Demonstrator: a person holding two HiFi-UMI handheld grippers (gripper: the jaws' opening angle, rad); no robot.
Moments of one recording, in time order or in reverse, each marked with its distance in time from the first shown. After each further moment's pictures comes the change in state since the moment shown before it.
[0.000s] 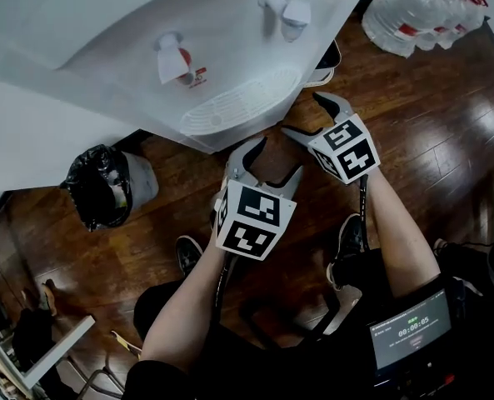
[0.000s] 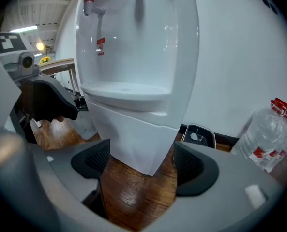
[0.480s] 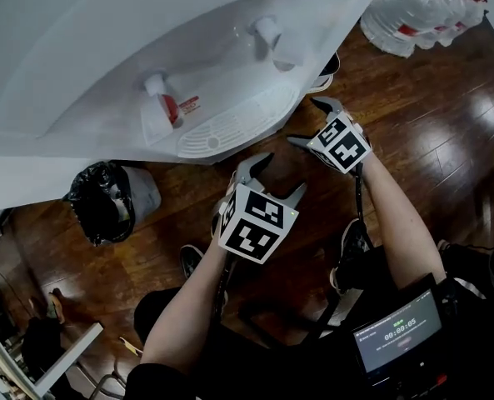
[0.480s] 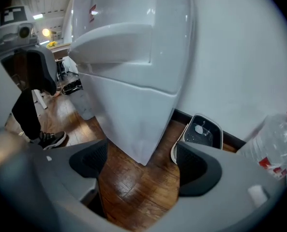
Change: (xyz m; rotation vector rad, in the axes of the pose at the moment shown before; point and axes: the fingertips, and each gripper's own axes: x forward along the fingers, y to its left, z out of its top) left arm 0.026 -0.009 -0.016 0.020 0.153 -0.125; right arm 0.048 -0.030 -0.047 -0.125 0.151 0.080
